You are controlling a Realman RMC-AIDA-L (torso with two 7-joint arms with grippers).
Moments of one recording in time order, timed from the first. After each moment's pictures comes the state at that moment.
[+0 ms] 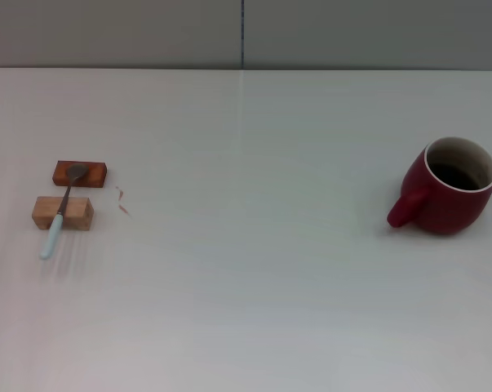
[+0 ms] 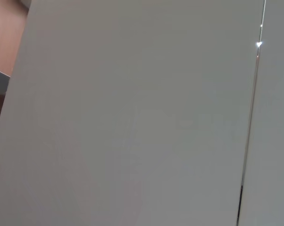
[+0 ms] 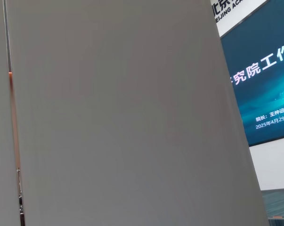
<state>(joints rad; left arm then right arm) -0.40 -2.06 -0.24 0.08 1.28 1.33 -0.39 0.36 2.08 1.00 0.15 -1.84 -1.37 0.07</state>
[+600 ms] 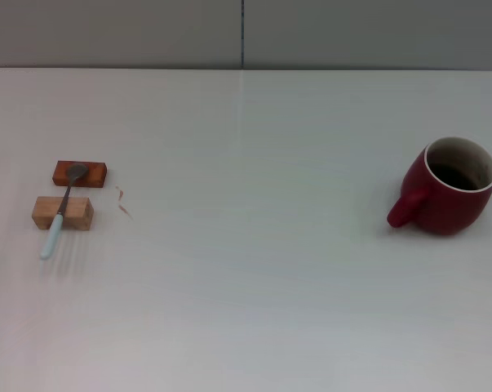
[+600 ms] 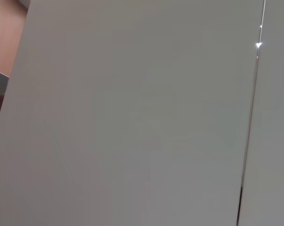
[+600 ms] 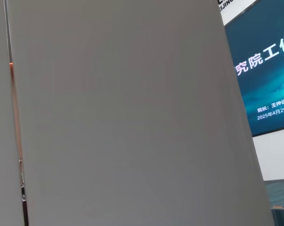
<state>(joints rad) -0.41 -2.06 -0.24 0.08 1.28 1.32 -0.39 0.37 2.08 1.00 0.15 -1.85 -1.33 0.07</state>
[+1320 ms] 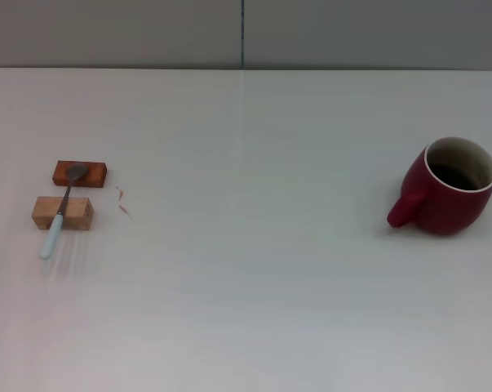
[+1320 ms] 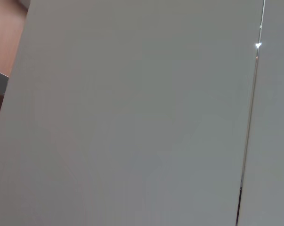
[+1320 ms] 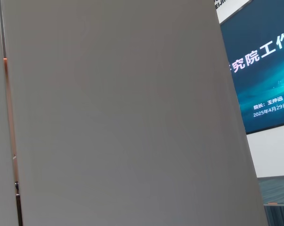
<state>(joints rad) -0.41 -2.06 -0.24 0.08 1.28 1.33 -0.39 0.36 2.08 1.00 0.15 -1.84 -1.33 0.07</state>
